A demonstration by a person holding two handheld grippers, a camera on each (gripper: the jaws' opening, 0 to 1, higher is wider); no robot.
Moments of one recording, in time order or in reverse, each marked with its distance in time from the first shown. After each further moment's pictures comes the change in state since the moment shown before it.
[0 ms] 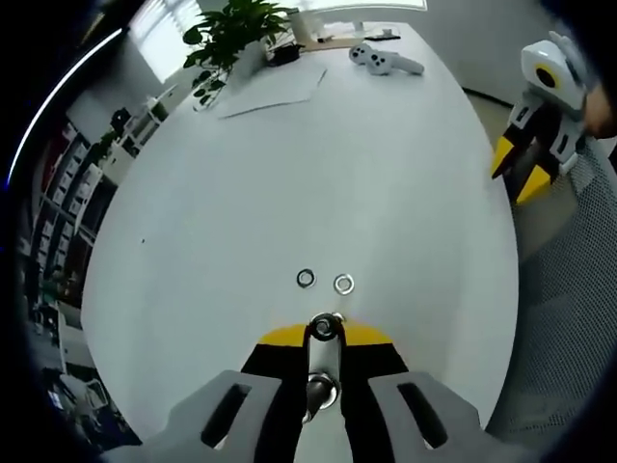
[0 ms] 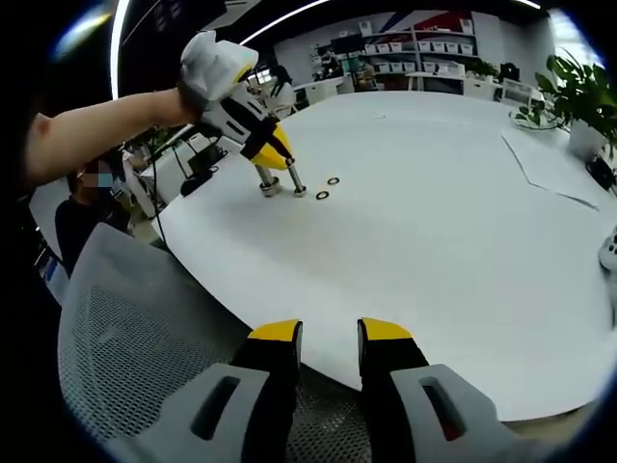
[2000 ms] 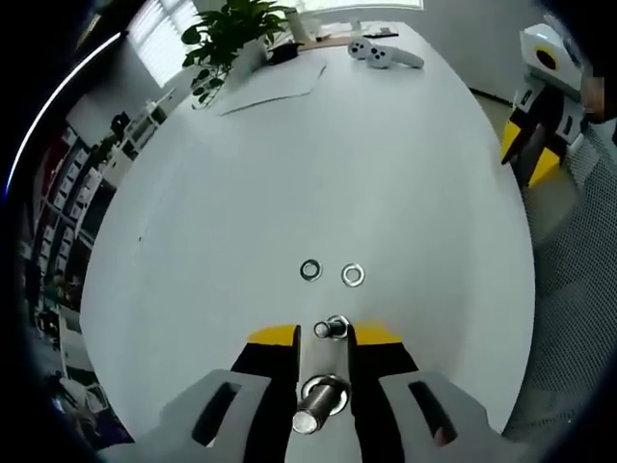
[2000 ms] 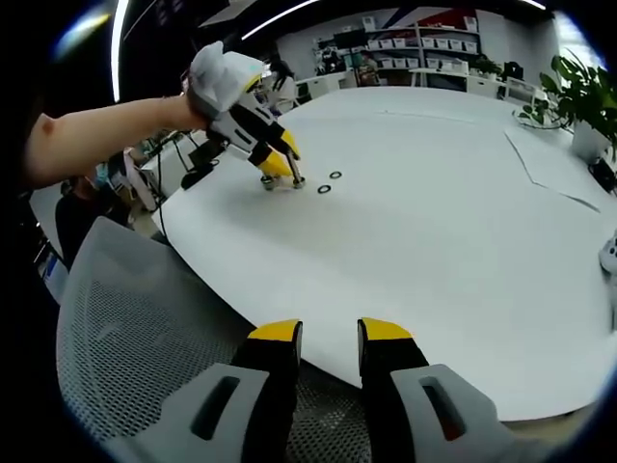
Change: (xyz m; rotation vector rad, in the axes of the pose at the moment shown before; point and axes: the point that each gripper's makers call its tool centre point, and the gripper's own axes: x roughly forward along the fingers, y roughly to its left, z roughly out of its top) left arm 0.008 0.008 -0.008 0.006 -0.034 0.017; right arm 0.001 0.001 -0.004 -0.014 0.026 0.004
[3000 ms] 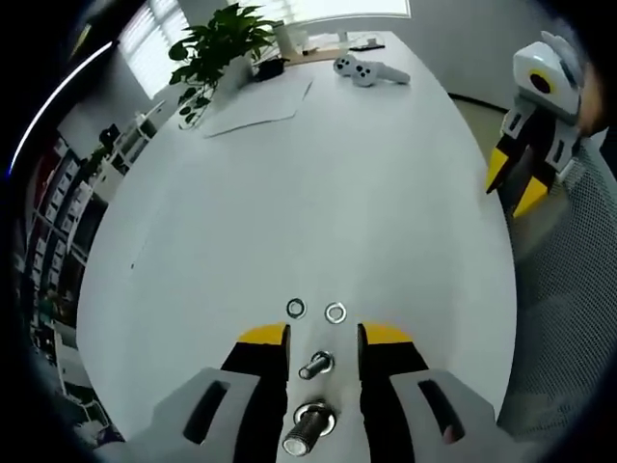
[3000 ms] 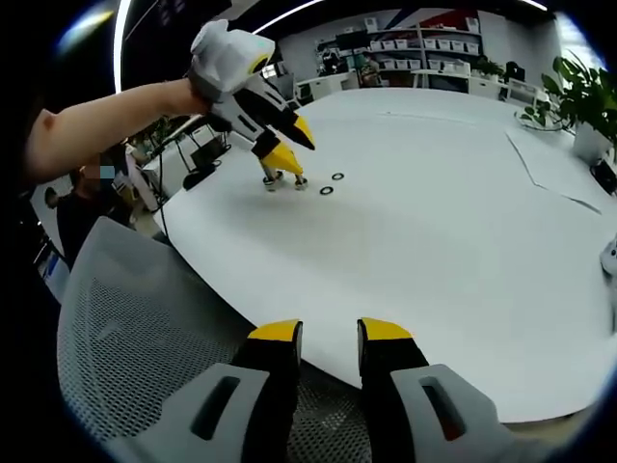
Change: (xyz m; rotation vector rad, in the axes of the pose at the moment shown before) left arm 0.005 -0.016 0.032 0.046 -0.025 -0.061; right arm 0.000 0.001 0.001 -0.003 -0.007 0.007
